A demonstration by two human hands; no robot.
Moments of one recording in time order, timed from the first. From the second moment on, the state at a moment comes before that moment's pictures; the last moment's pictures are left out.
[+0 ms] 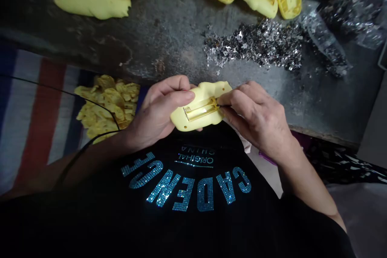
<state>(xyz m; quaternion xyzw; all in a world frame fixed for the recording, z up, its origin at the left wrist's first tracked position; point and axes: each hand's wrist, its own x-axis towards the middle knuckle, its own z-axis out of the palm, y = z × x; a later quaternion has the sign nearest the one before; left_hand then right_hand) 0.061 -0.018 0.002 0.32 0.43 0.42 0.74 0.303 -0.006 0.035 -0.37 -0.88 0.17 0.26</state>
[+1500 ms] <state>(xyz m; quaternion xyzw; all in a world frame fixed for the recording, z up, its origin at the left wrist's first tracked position) 0.068 -0.027 -0.011 0.39 0.38 0.52 0.66 0.305 -0.031 -0.001 -0.37 -0.86 -0.12 0.32</state>
